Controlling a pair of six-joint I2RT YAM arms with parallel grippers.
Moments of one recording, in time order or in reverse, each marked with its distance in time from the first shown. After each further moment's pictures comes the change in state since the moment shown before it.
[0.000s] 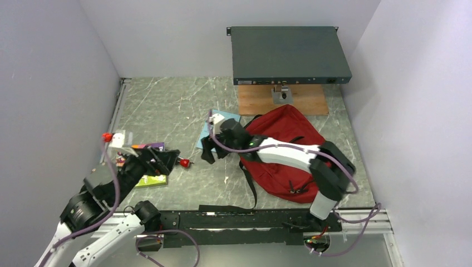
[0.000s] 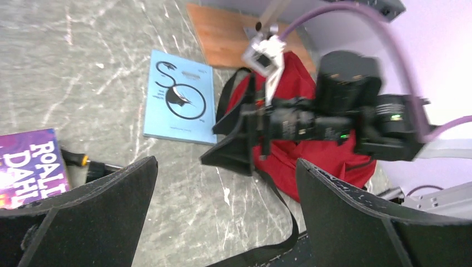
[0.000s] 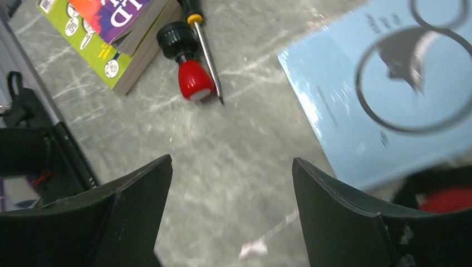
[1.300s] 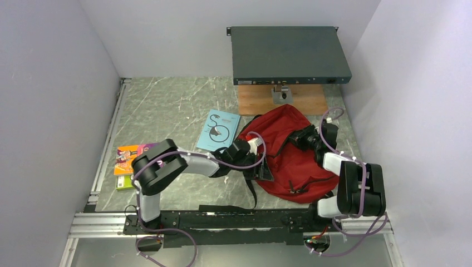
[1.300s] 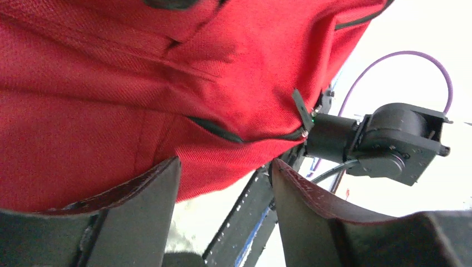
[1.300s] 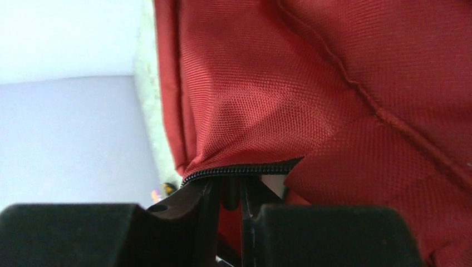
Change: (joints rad) left arm -0.265 1.535 0.038 1.085 0.674 -0.409; right arm -1.039 -0.195 -0.617 0.480 -0.407 0.719
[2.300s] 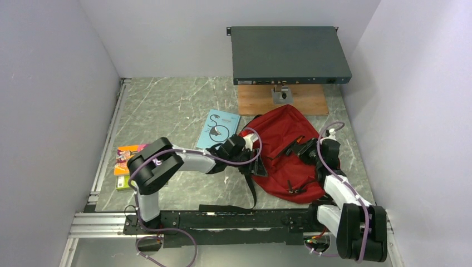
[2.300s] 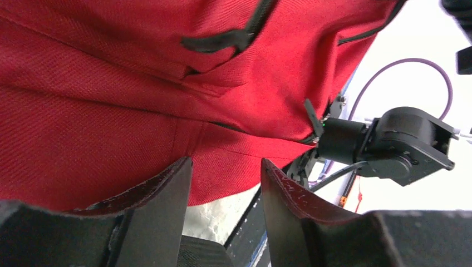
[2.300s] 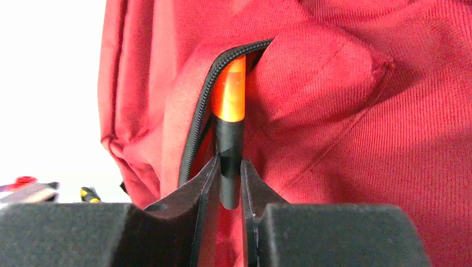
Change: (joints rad) left arm 0.061 -0.105 -0.028 -0.076 -0.002 0.100; right arm 0.040 -0.408 -0.179 -0.269 0.232 -0.314
